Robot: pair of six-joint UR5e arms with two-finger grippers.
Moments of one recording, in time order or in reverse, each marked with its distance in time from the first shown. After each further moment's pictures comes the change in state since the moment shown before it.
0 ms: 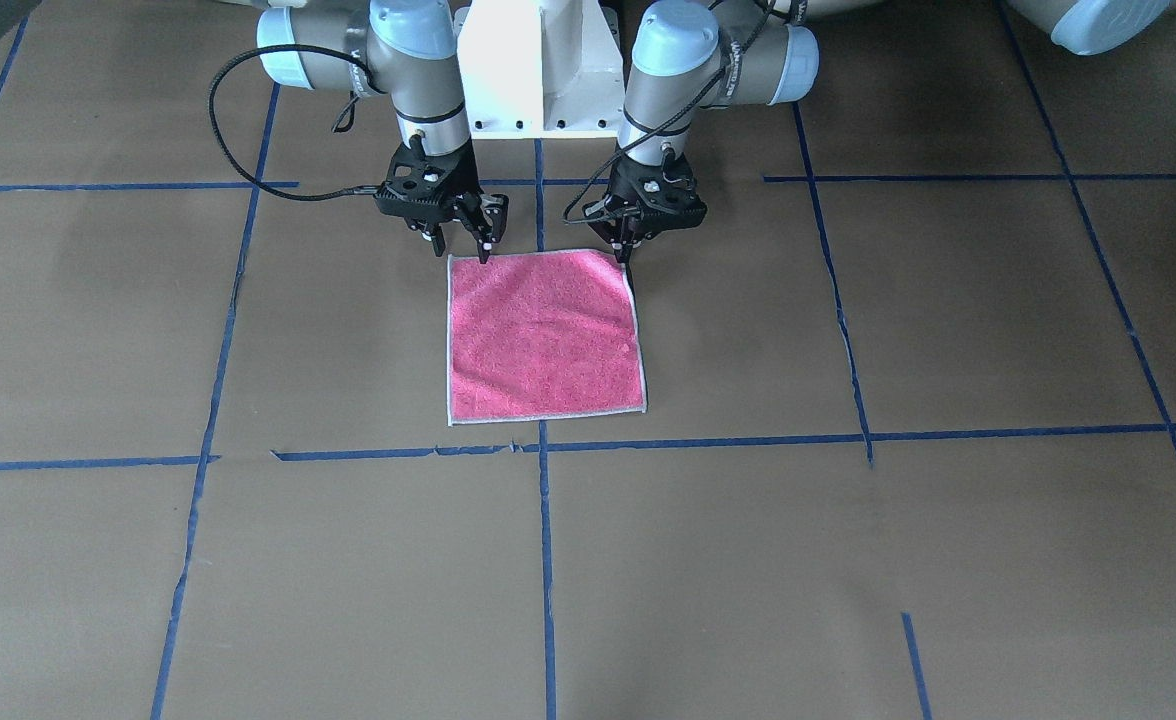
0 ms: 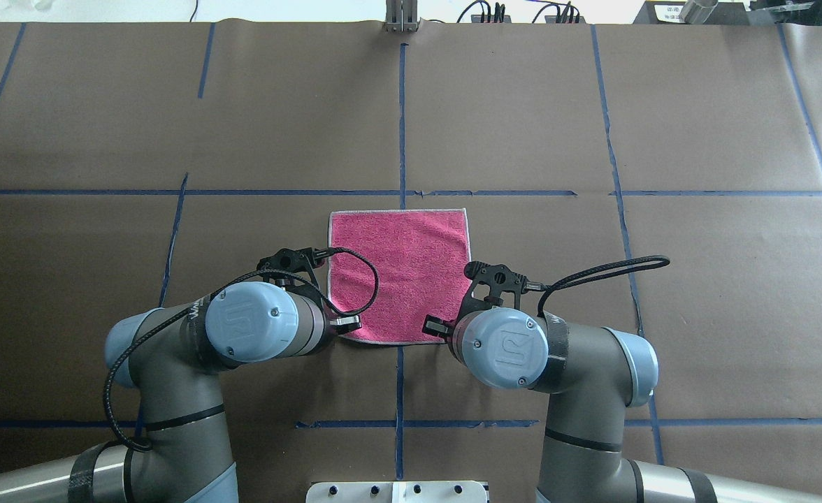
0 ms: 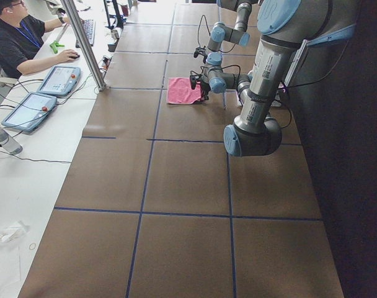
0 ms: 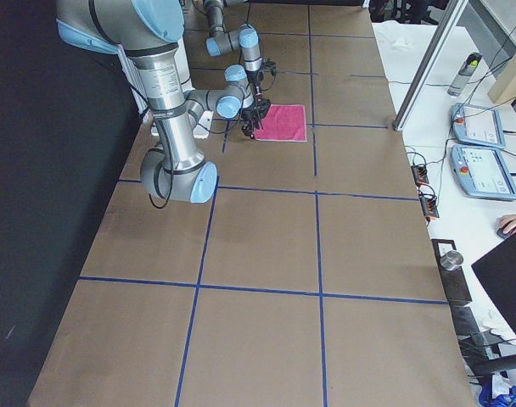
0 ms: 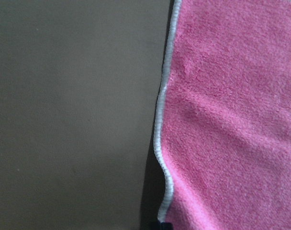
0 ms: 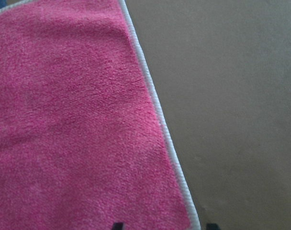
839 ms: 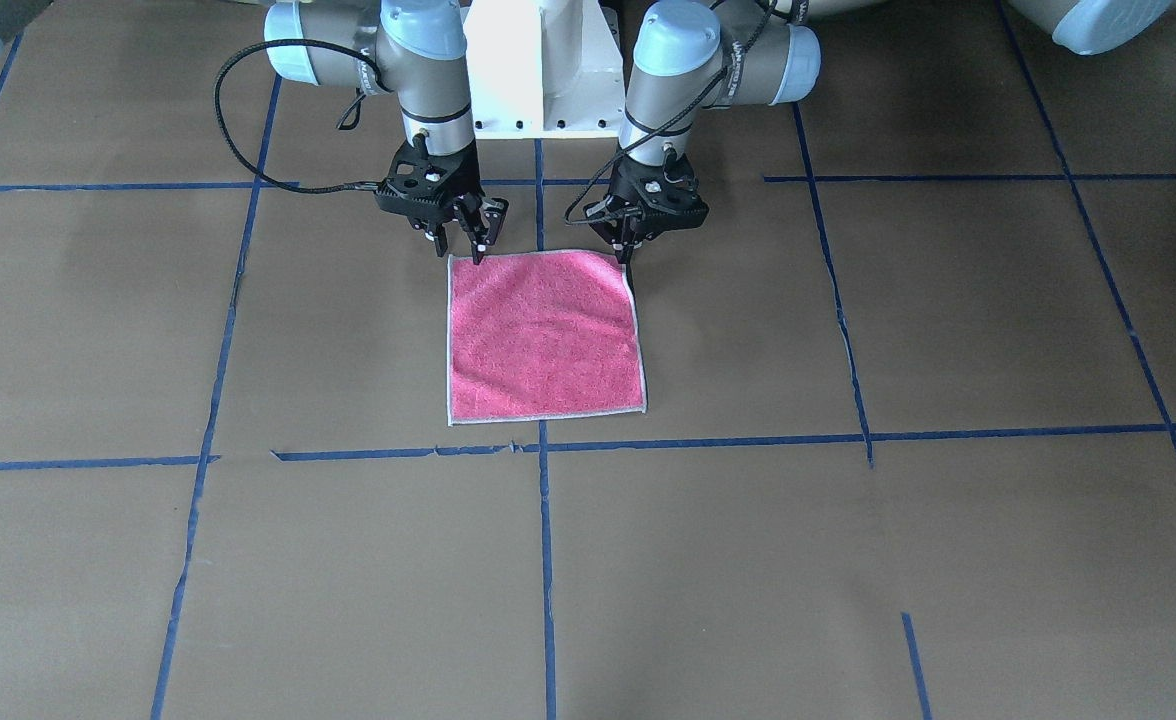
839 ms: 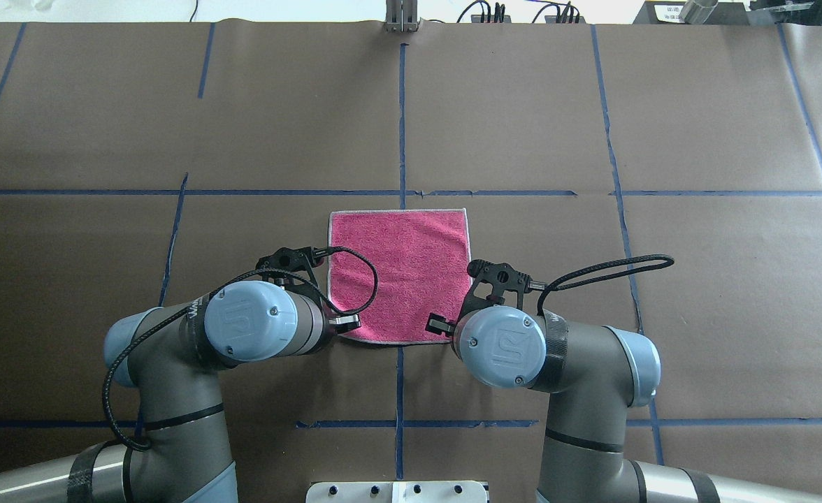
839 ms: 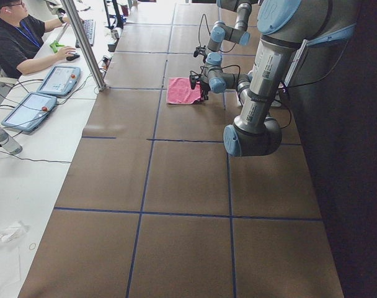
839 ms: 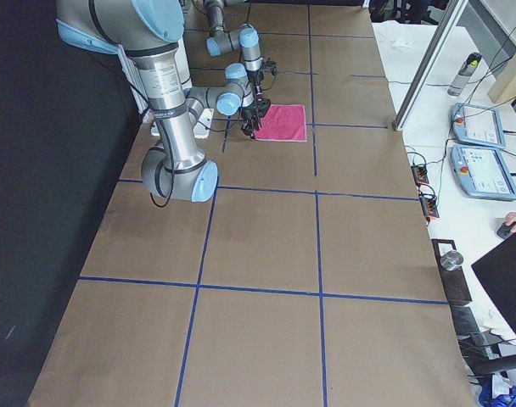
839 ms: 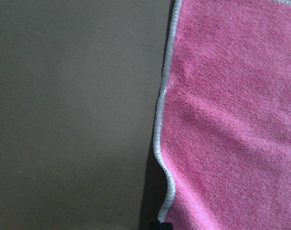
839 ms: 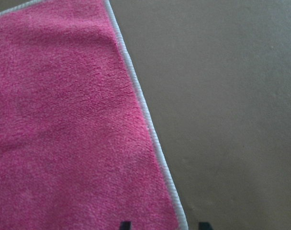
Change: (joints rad) left arm -0.001 0.001 -0.001 0.000 0.000 0.000; right arm 0.004 -0.002 0.030 -0.060 -0.003 0.009
